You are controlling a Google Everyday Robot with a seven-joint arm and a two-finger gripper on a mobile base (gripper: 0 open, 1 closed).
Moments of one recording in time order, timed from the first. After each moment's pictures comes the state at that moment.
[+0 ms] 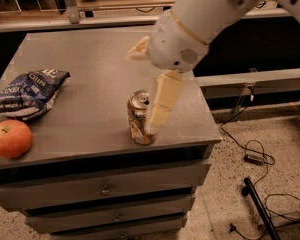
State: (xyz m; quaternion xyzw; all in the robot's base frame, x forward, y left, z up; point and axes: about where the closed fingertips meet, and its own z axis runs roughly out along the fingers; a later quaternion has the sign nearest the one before) arm 0.447 0.023 0.951 -0.77 0.56 0.20 0.22
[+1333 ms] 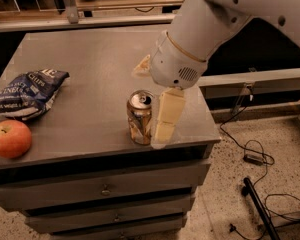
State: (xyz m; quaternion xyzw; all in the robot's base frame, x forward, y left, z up) arm 0.440 0.008 0.918 -0.76 0.60 0.17 0.18
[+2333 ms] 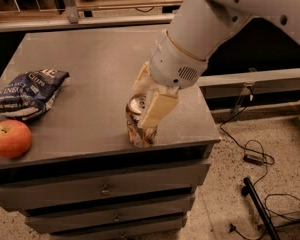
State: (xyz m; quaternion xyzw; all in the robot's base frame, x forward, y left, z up) arm 0.439 0.011 0.921 -0.76 0.59 0.17 0.19
